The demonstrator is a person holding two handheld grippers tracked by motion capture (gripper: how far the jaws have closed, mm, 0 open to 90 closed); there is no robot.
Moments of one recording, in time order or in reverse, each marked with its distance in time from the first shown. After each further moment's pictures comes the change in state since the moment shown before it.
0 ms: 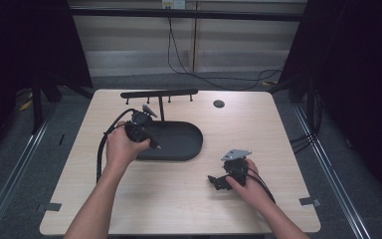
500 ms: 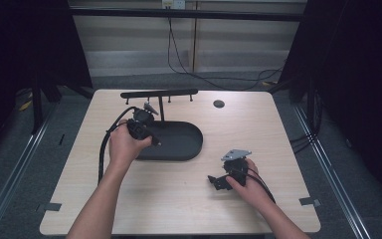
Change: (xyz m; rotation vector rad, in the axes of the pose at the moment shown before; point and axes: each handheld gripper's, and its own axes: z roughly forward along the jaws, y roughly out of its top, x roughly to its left) left arm 0.004 0.008 0.006 -0.016 0.031 -0.007; right arm 0.000 0.000 0.000 0.001 0.001 0.001
